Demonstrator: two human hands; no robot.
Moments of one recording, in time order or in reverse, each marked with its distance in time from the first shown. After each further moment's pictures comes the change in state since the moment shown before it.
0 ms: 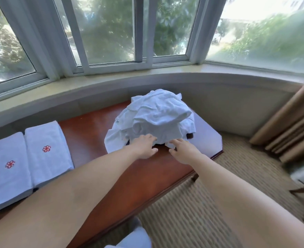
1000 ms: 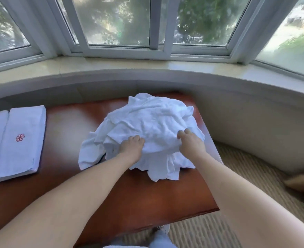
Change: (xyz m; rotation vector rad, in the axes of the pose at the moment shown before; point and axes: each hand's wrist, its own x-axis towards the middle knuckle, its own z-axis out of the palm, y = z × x) left_hand 0.272 0.016 0.006 0.124 -0.027 -0.450; right_hand 0.308 0.183 -0.090 -0.182 -0.051 -0.144
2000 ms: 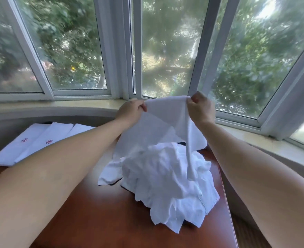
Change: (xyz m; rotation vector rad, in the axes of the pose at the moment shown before) left_hand -0.072 -0.062 -0.237 -0.603 0.887 -0.259; right_hand 0.030 -0.080 -0.262 0.683 0.674 -0.318
